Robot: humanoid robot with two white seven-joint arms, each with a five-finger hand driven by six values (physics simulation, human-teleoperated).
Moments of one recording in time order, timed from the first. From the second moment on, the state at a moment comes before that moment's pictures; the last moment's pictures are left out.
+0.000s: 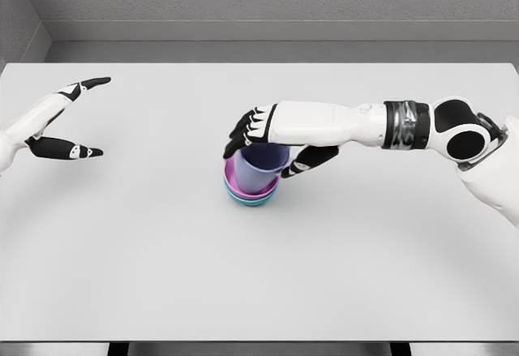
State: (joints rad) left arm -0.27 0.52 0.08 -1.29 -0.11 -0.61 -0.61; right arm -0.77 -0.60 0.78 -1.56 0.02 -0.61 0.61
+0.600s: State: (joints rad) left arm -0.27 0.51 0.09 -1.28 -0.11 -0.61 -0.61; right arm -0.75 -0.83 0.69 -1.38 -0.02 -0.61 0.61
